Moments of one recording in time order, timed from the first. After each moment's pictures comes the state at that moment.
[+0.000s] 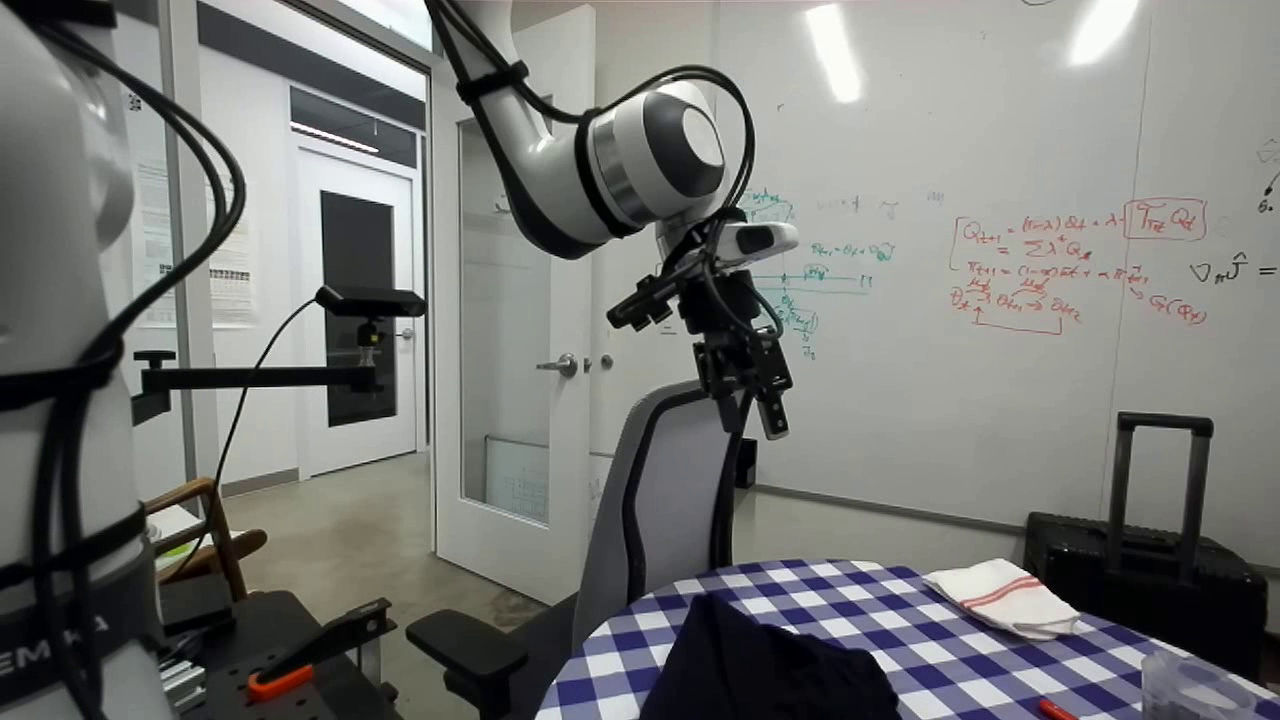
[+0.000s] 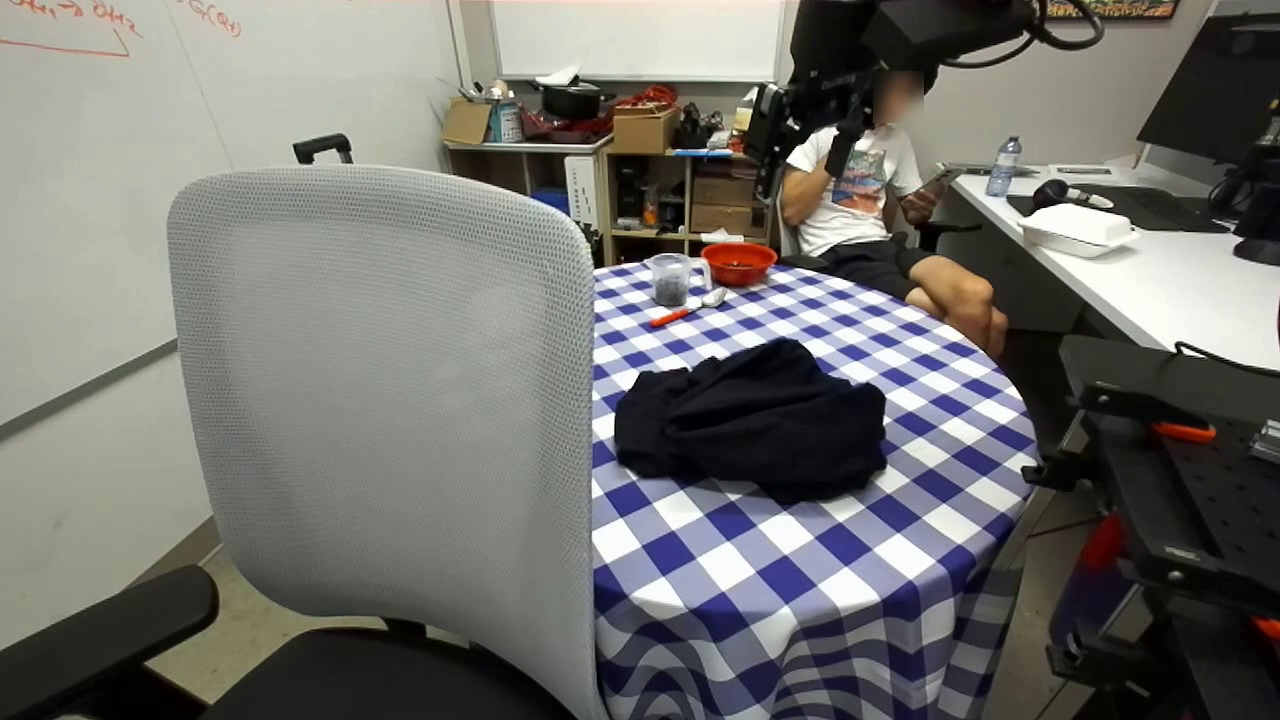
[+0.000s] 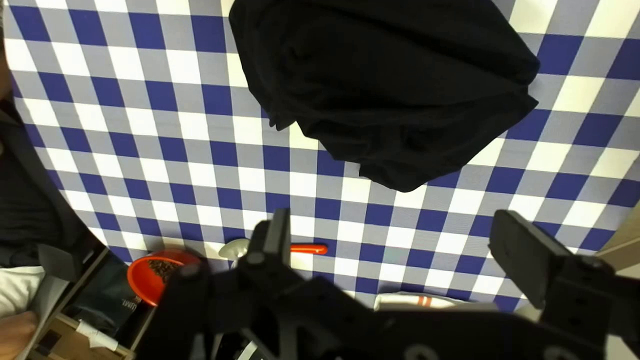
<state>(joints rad) -0.22 -0.02 0.02 -2.50 -0.51 2.66 0.77</state>
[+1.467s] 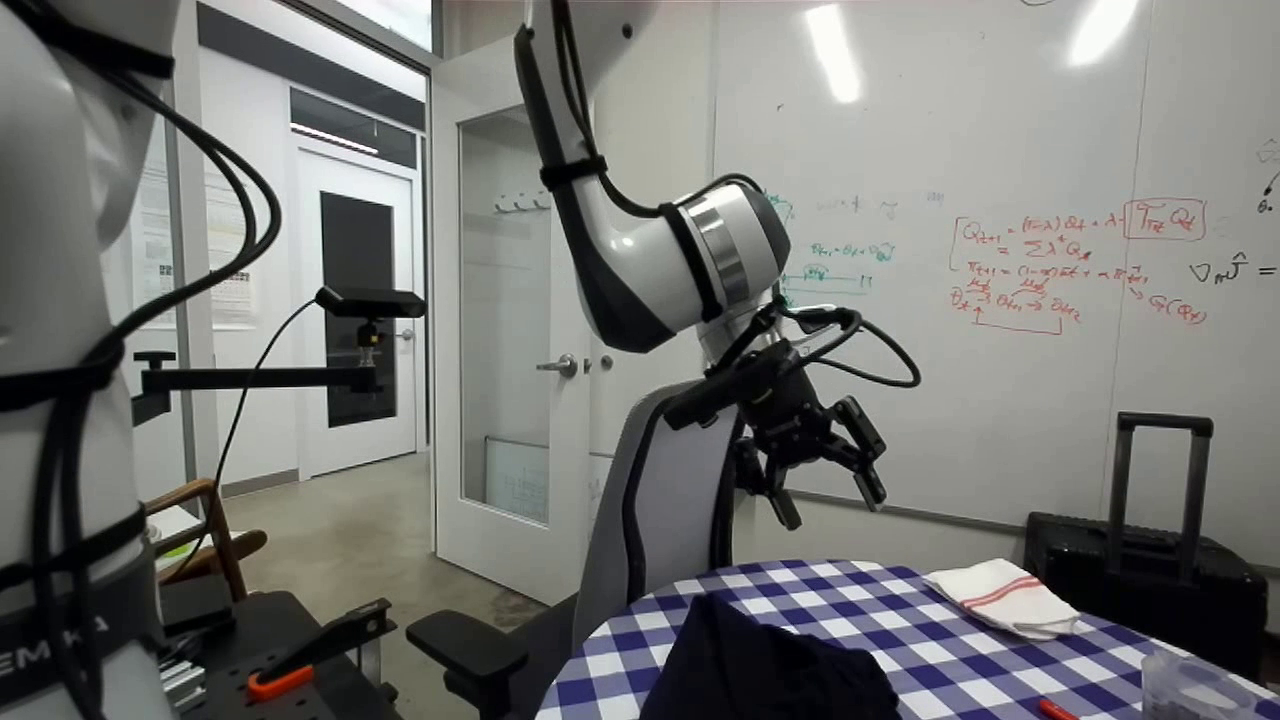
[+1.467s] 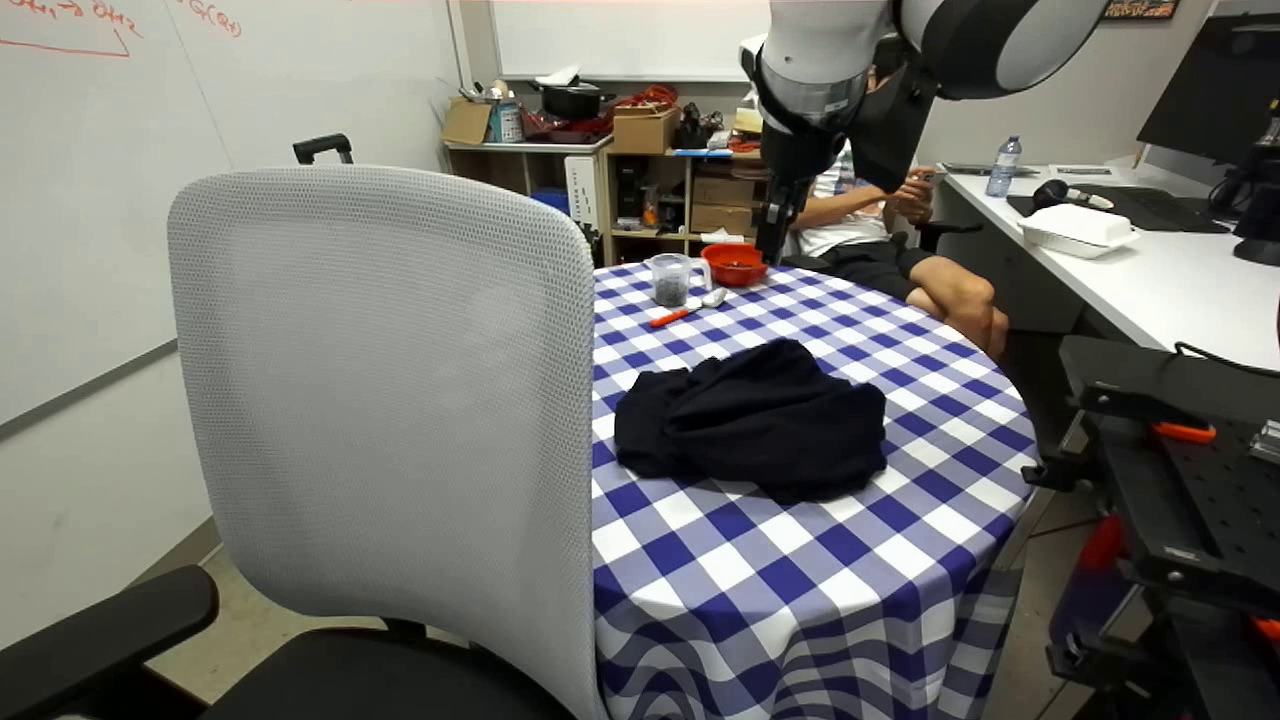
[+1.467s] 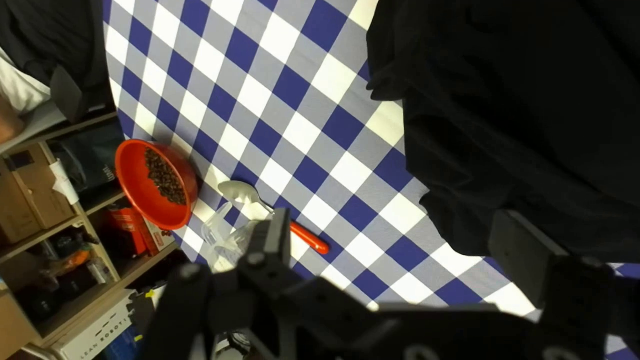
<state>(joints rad) -0.21 0.29 -0.08 -2.31 -1.07 2.68 0.69</state>
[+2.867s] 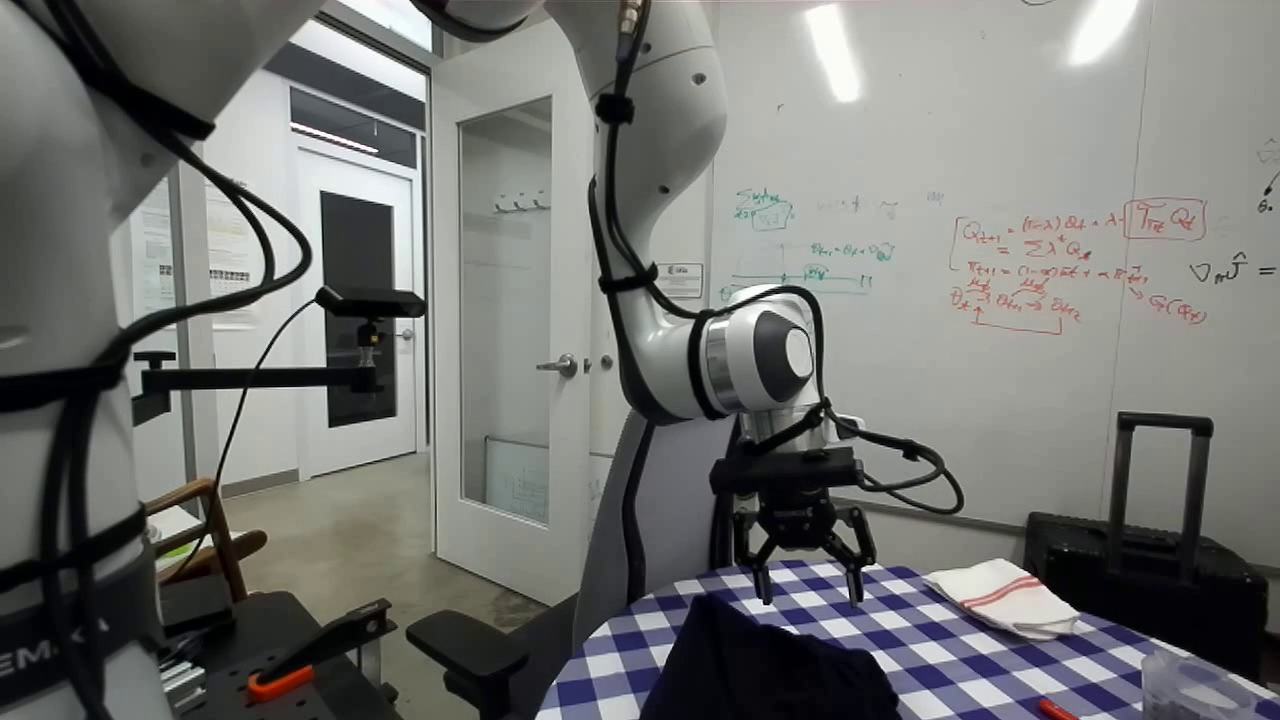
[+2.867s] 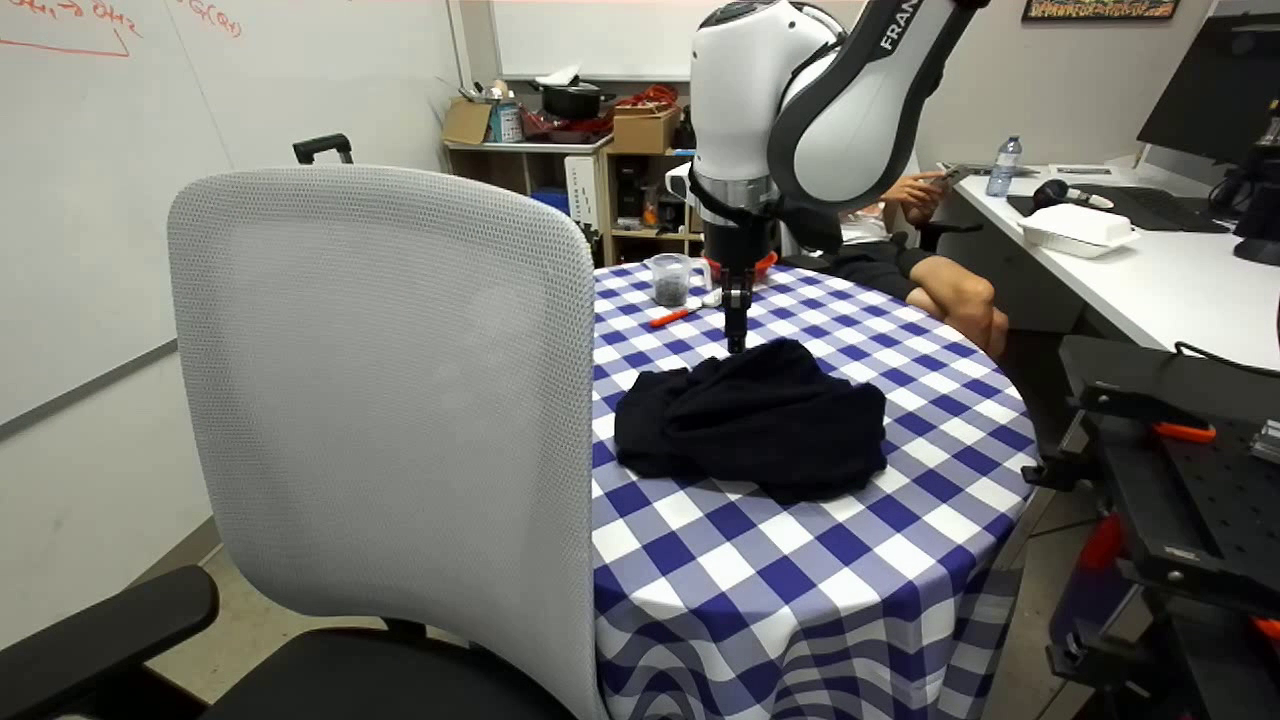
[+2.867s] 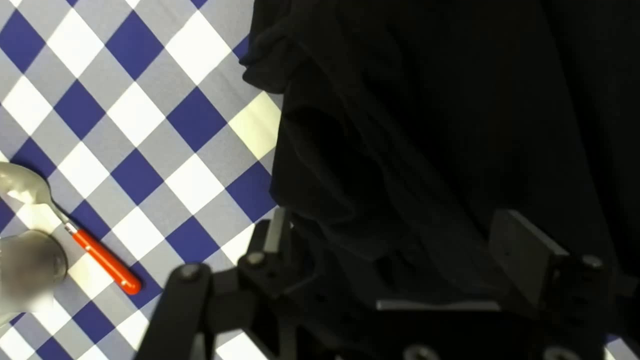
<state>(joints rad) -0.15 0.62 -0.10 -2.08 -0.46 2.73 -0.10</state>
